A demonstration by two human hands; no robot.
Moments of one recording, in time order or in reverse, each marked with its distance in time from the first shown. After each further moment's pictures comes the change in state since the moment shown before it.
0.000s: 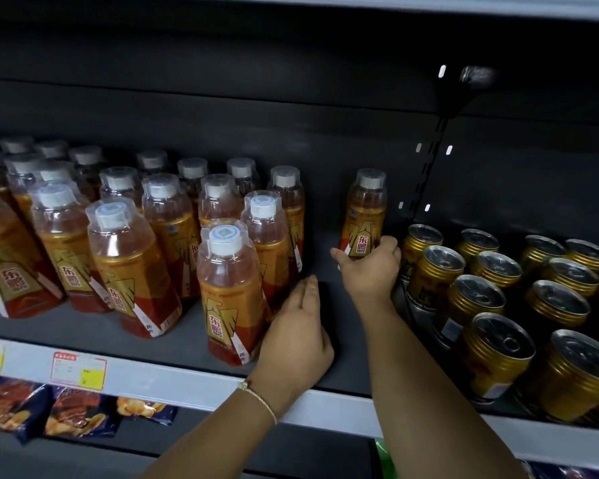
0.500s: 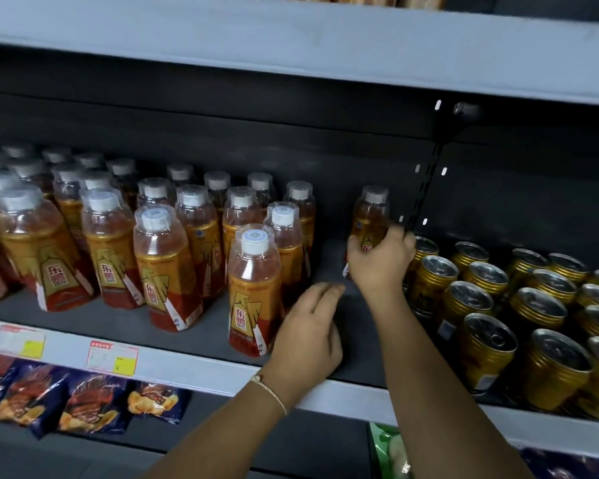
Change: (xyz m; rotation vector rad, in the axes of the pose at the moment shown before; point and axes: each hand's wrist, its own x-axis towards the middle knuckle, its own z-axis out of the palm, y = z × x) left_hand -0.021 0.013 -0.033 -0.156 0.173 0.272; right_hand -0.022 -0.058 -0.044 -0.032 0.036 -0.154
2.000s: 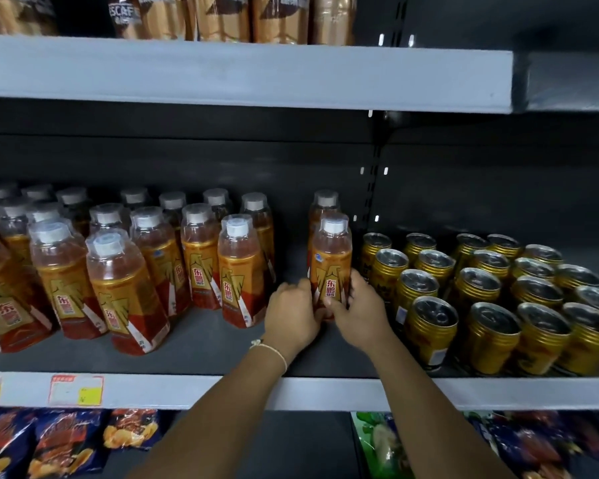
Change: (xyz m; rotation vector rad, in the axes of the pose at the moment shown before) left_hand 0.051 -0.015 0.051 0.270 -0.125 -0.135; right_hand -0.048 0.057 -0.052 0.090 -0.461 0.050
